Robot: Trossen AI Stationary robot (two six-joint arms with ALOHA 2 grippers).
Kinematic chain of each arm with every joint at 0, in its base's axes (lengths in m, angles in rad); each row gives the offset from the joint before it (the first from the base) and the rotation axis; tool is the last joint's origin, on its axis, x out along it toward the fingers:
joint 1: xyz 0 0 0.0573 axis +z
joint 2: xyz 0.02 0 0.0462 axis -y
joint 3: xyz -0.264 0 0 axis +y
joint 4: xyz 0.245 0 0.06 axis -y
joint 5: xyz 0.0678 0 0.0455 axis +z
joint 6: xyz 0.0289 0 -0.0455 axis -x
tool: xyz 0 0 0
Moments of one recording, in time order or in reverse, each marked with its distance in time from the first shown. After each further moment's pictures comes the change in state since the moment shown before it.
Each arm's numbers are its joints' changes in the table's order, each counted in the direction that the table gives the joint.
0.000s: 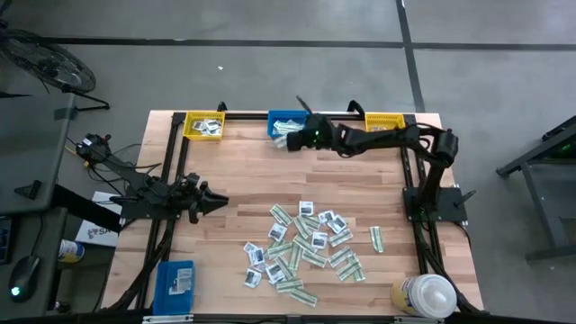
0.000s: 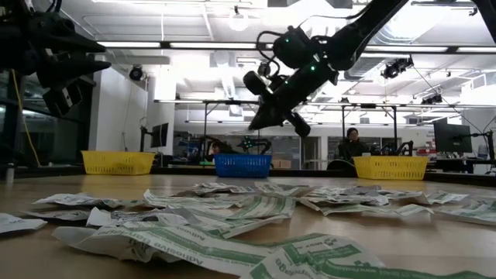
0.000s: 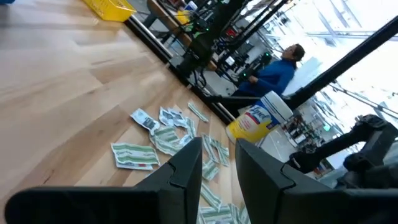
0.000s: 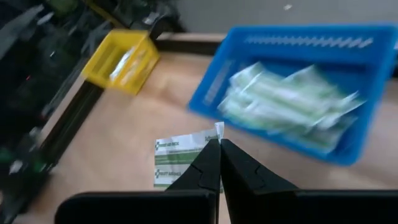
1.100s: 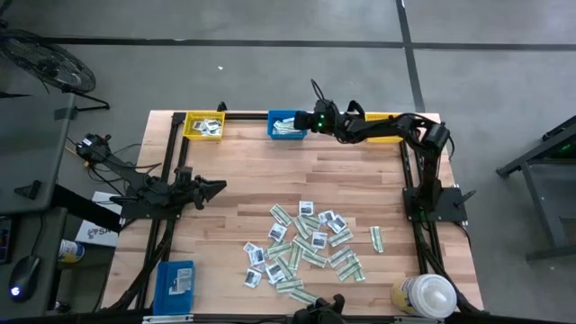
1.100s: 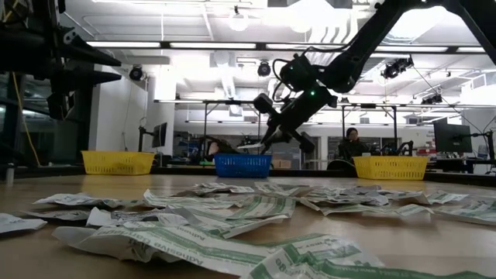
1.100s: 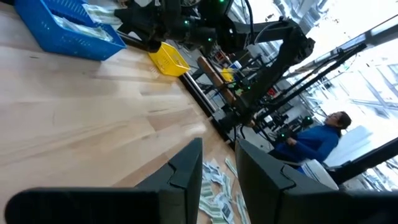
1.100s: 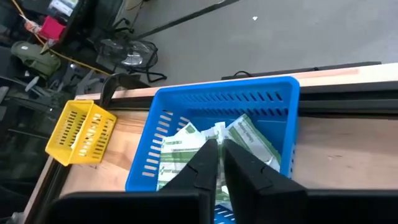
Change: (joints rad) left arm 0.000 0.000 0.000 0.000 0.316 0.083; right arm -0.182 -0.108 -0.003 0.132 0.034 -0.130
